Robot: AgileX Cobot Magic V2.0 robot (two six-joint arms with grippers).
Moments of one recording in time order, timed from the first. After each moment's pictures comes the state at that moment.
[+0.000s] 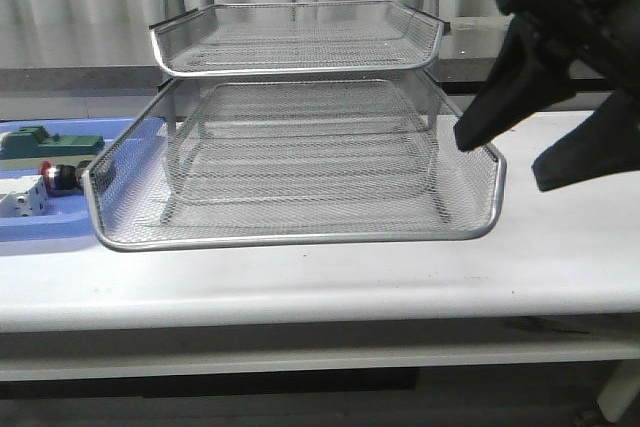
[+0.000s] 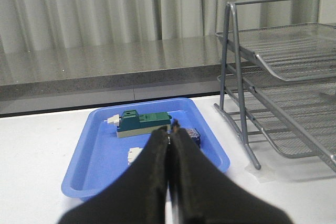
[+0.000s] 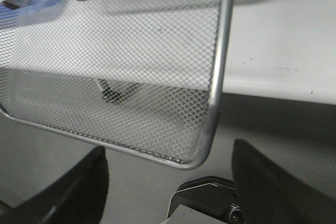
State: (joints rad) left arm -0.06 0.00 0.00 0.14 0.04 -0.08; right arm 0.25 1.27 -0.72 0.83 0.54 -0.40
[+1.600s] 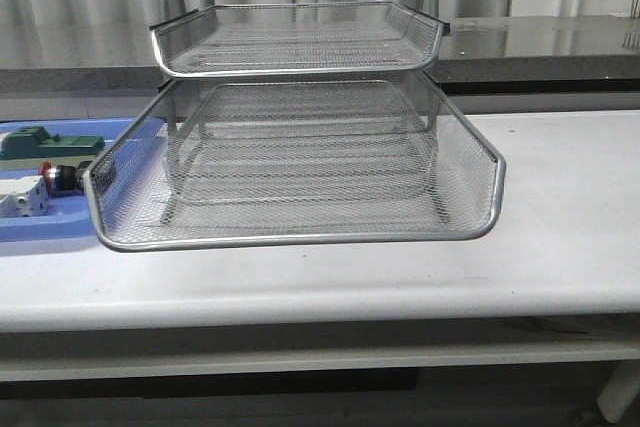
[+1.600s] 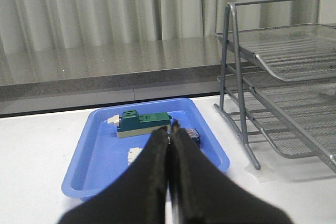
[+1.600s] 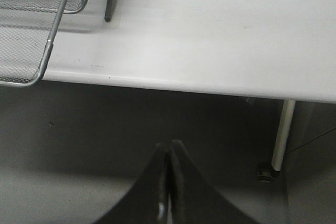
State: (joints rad) left arm -0.06 0.00 0.00 0.14 0.04 -0.08; right arm 0.11 0.50 -0.72 -0.02 0.97 0.02
